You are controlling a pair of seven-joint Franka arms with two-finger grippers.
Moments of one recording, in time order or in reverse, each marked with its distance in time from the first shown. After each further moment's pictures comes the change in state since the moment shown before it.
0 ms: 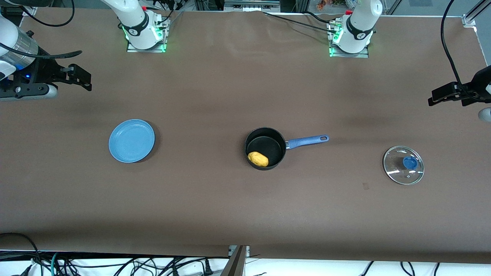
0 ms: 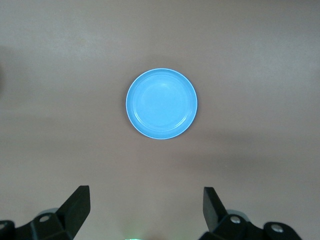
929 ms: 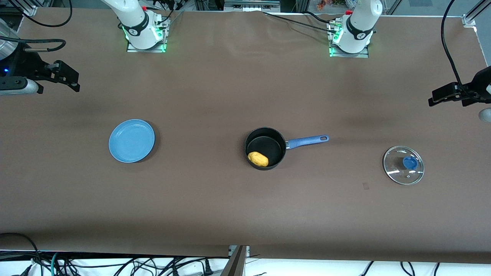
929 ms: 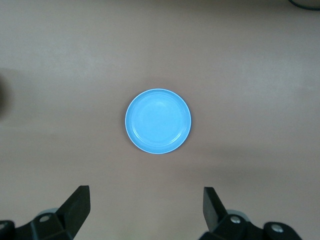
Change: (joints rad) left arm 0.000 0.000 0.001 0.002 0.000 0.000 0.000; right arm -0.011 0.021 0.005 0.101 -0.006 -0.007 -0.005
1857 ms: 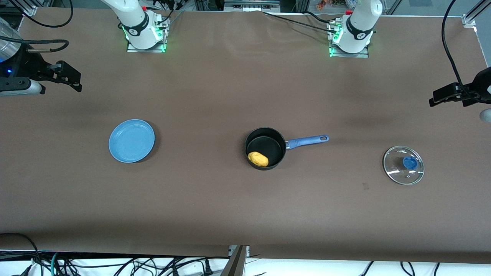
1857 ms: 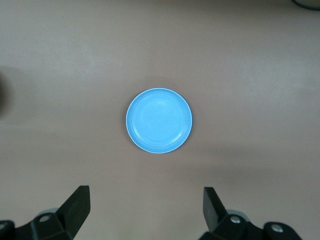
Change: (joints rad) left arm 0.003 0.002 0.002 0.000 0.000 0.000 0.000; right arm 0.000 0.003 0.002 0.000 0.000 -0.001 -0.003
